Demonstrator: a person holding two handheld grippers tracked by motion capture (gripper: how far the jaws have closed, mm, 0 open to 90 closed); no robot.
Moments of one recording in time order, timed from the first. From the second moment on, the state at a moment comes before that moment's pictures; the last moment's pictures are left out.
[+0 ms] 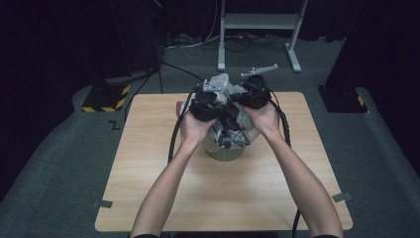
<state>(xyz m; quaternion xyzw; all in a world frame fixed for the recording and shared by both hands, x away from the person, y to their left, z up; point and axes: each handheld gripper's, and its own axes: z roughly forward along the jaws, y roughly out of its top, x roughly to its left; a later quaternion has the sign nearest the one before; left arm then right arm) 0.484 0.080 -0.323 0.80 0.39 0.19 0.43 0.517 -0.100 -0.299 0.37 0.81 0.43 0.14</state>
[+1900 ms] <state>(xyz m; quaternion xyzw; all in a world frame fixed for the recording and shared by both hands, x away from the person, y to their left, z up) 0.476 0.075 -0.307 0.79 0.37 0.21 0.43 0.498 -0.178 -0.306 0.42 0.74 0.50 0.17</state>
